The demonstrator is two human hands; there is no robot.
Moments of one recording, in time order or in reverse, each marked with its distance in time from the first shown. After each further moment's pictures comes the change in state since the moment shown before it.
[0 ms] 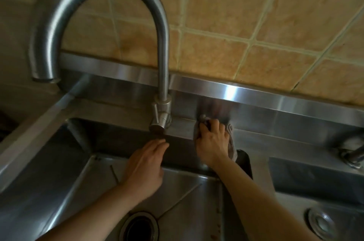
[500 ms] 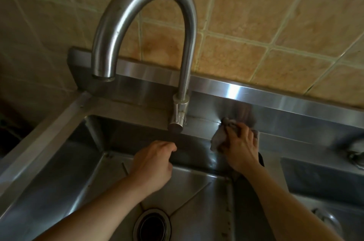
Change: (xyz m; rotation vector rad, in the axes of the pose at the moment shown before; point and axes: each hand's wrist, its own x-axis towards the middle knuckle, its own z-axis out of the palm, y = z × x) left_hand -0.008 -0.028 -0.028 -0.041 0.005 0.016; right_hand -0.014 0.019 -0.005 -0.121 -0.006 0.057
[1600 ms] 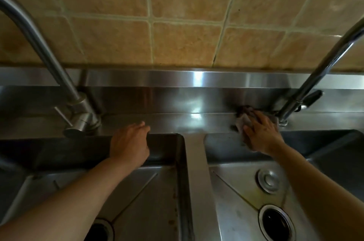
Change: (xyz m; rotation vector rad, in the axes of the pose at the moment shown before) left_hand 0.084 0.124 0.074 0.328 -0.062 -0.002; right_hand -0.023 0.273 -0.014 -0.101 -0.190 0.137
